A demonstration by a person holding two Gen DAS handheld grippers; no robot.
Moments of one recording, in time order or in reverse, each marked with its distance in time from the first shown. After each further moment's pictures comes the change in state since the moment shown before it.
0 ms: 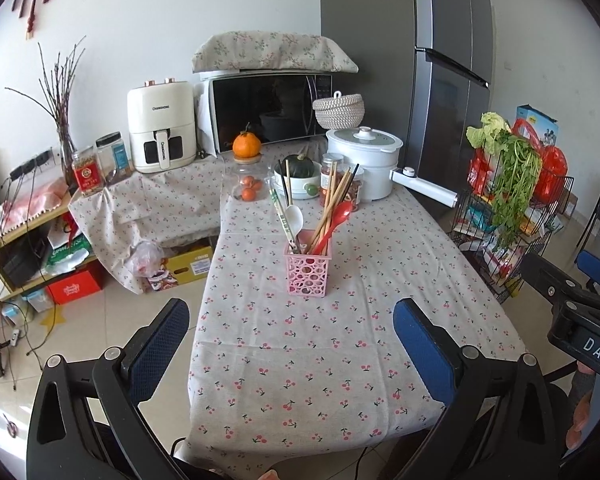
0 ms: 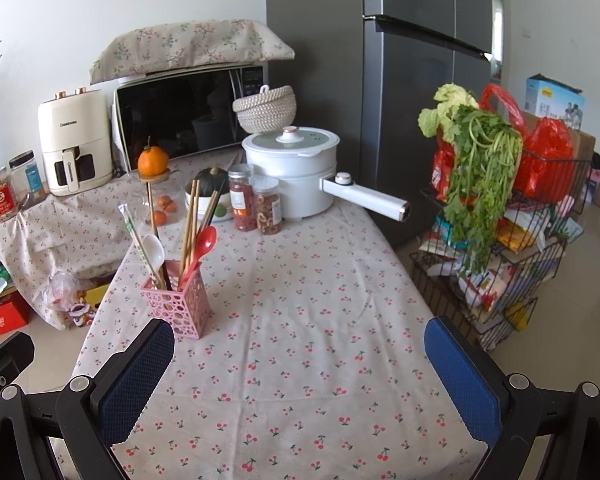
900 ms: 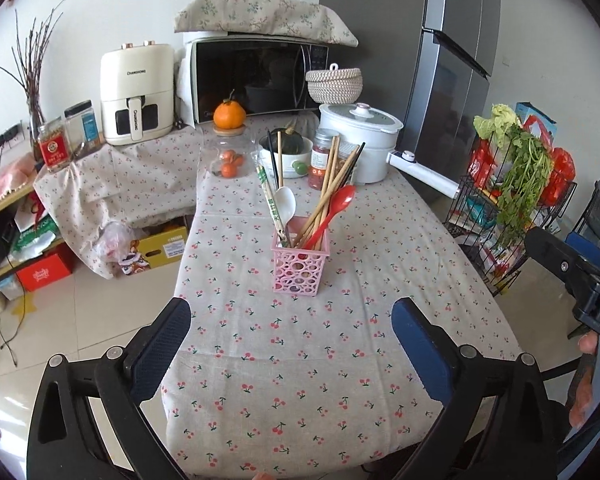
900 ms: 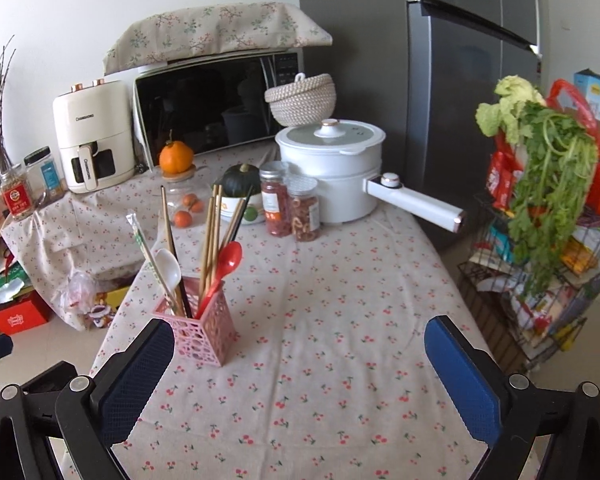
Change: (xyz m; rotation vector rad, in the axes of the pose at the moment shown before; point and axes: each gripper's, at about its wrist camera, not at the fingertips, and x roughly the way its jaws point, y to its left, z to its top) left arm 0.070 0.013 0.017 -0.048 0.089 -0.088; right arm 0.069 0.008 0.030 -0.024 0.027 0.102
